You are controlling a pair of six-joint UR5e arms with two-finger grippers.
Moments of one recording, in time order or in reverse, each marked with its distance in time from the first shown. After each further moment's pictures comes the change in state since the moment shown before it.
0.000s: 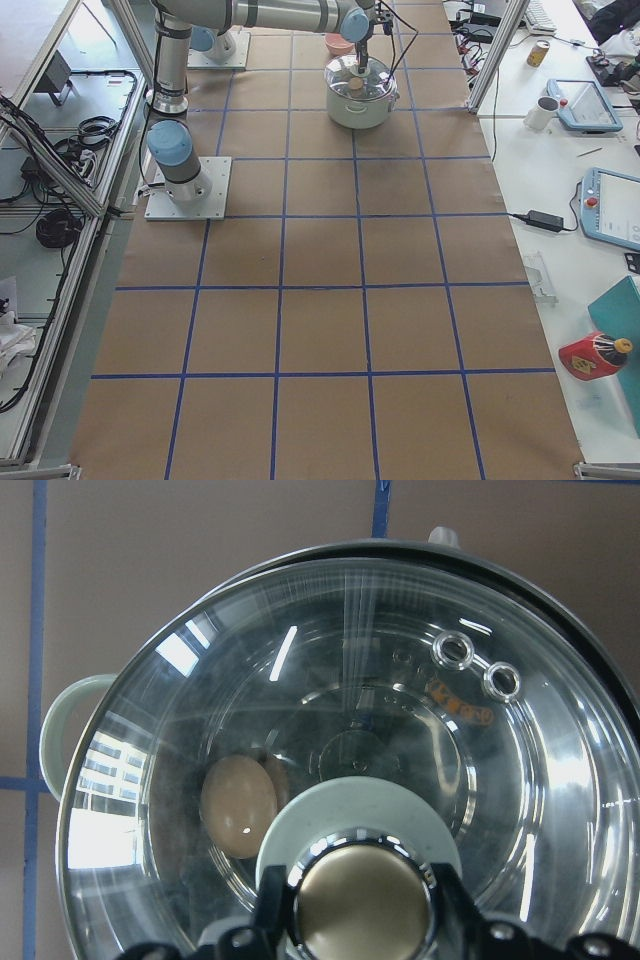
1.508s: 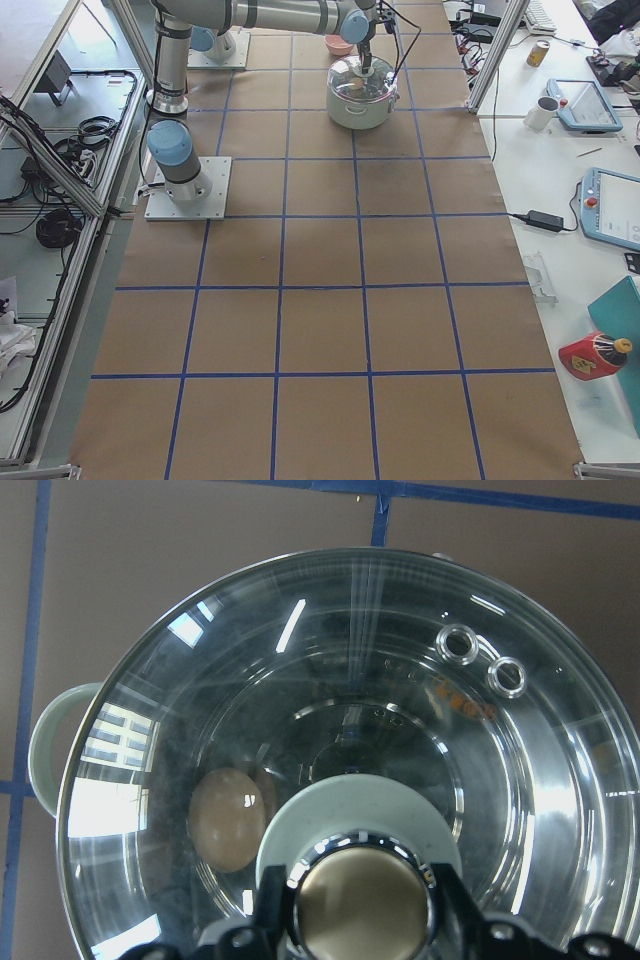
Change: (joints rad) left arm 0.000 0.000 0.000 0.000 0.000 -0.002; right arm -0.005 -0.003 0.015 -0.033 -0.016 -0.047
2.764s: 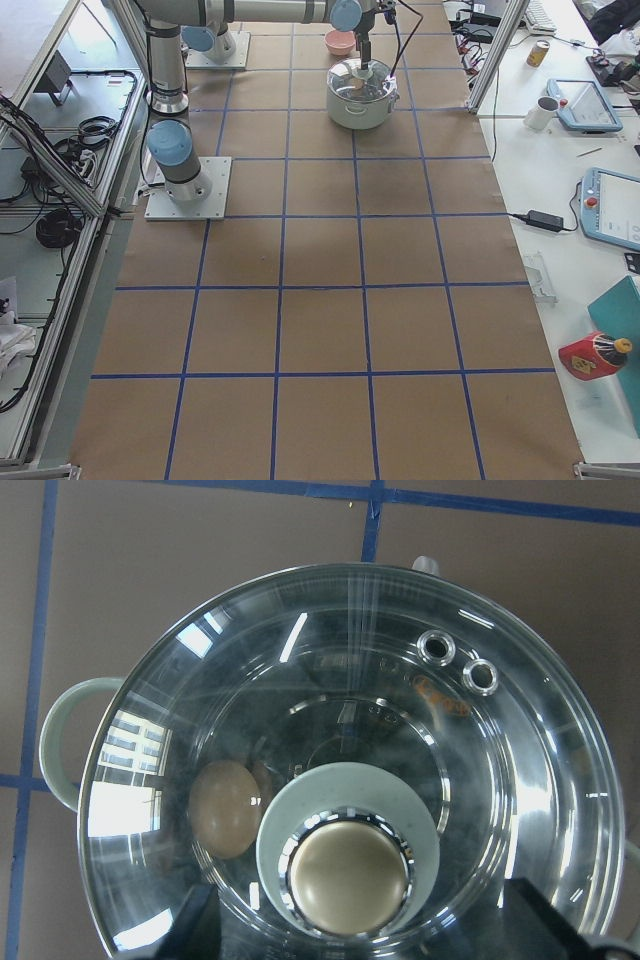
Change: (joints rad) left arm 0.000 0.003 0.000 0.000 0.000 0.000; right arm -0.072 -0.126 0.002 0.131 -0.001 -0.074
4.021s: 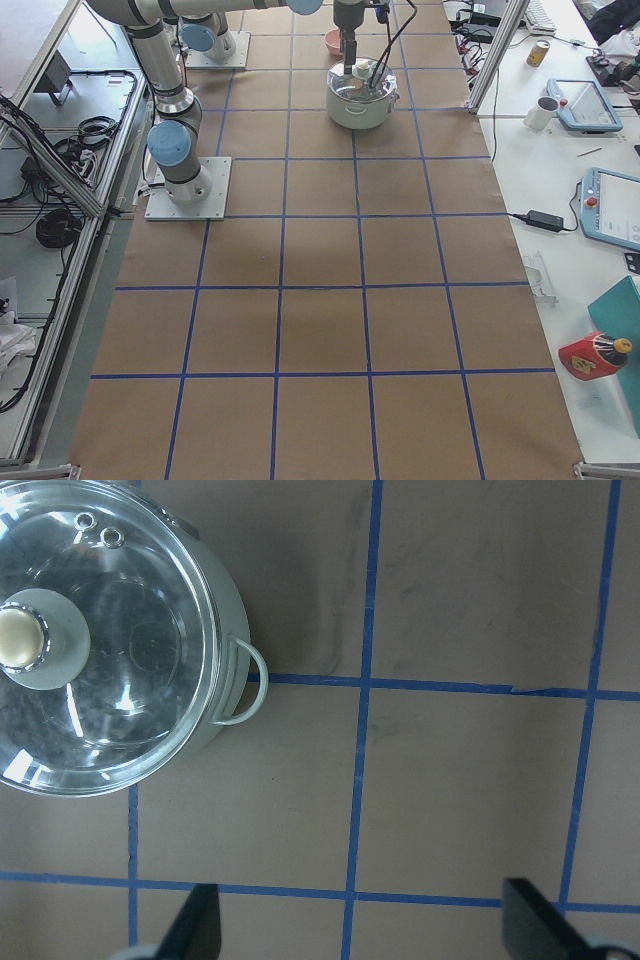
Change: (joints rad) left arm 0.000 0.002 0.001 0.001 -0.001 0.001; right arm -0.274 -0.248 -0.011 0.367 0.003 -0.220
